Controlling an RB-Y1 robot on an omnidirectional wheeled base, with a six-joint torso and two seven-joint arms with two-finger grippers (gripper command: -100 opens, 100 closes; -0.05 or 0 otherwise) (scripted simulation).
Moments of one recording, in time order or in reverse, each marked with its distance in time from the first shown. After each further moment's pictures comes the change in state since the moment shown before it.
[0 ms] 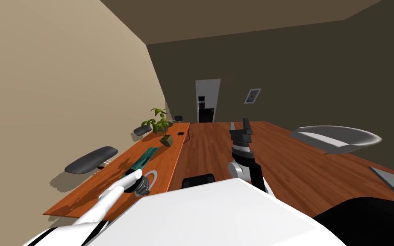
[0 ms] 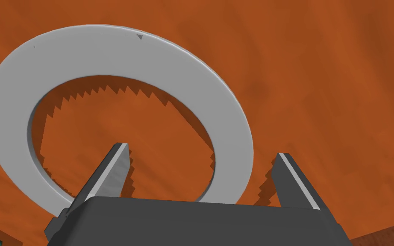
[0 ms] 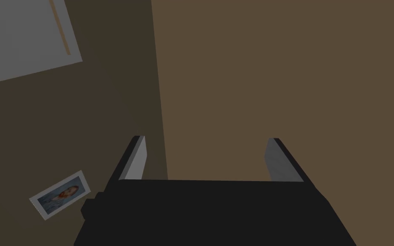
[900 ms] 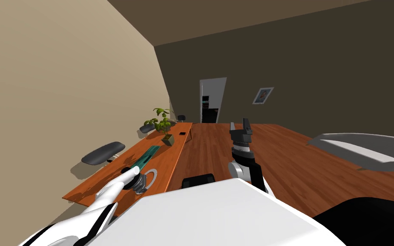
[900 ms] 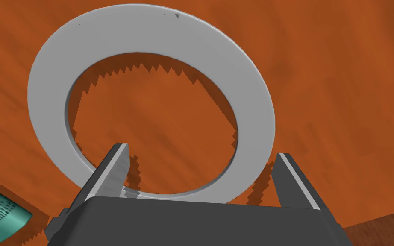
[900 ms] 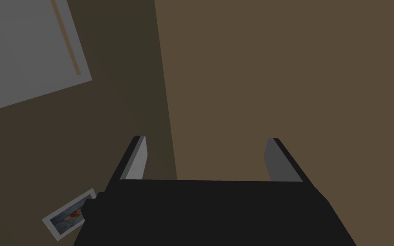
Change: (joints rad) left arm -0.076 -0.038 0.257 0.096 -0.195 0.046 -0.193; right arm 0.000 0.000 0.000 0.000 0.000 0.000 0.000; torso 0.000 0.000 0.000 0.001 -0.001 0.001
